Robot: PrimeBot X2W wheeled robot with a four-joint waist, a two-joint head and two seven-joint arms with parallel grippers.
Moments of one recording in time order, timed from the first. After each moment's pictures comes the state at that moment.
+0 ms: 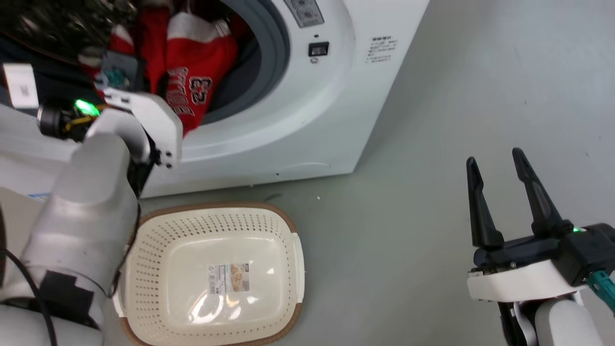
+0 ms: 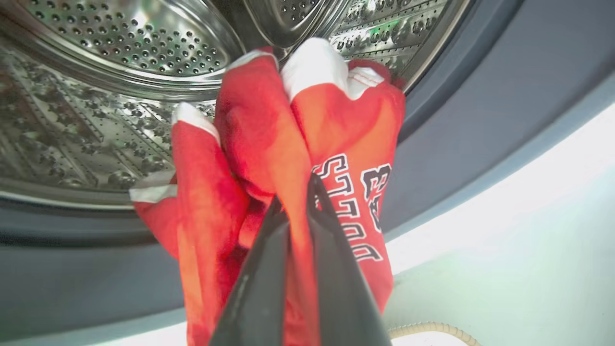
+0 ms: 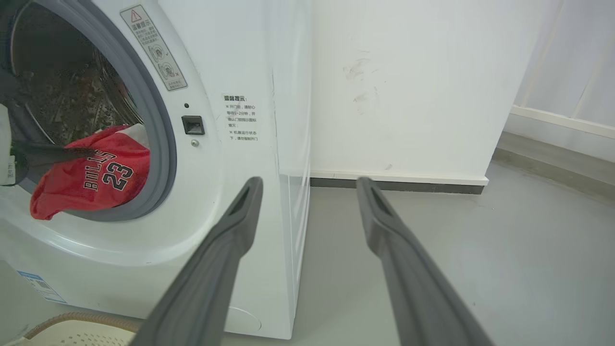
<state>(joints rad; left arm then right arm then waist) -1.06 0.31 -0.53 1.12 -0.40 -0.13 -0.11 -0.12 -0.05 0.06 -0.08 0.06 0.13 -0.26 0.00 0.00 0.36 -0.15</state>
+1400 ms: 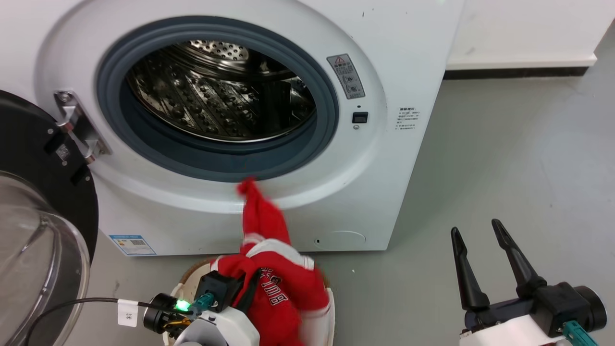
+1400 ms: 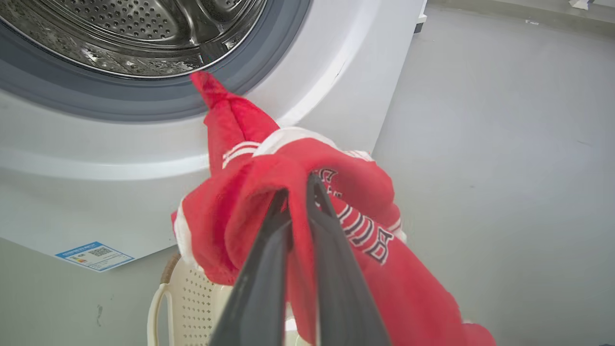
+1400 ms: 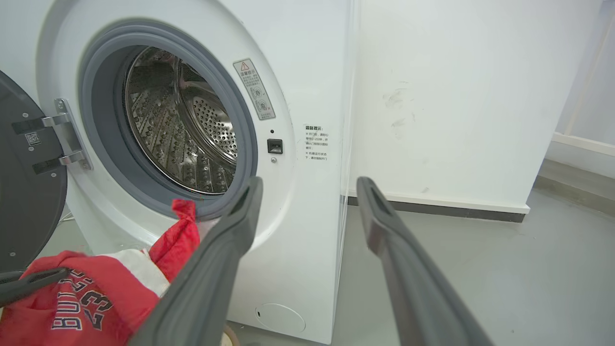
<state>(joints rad) -0.24 0.31 -0.62 0.48 -0.42 0.01 -0.18 0.08 -0.05 0.08 -0.05 0.04 0.13 -0.26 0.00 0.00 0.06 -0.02</state>
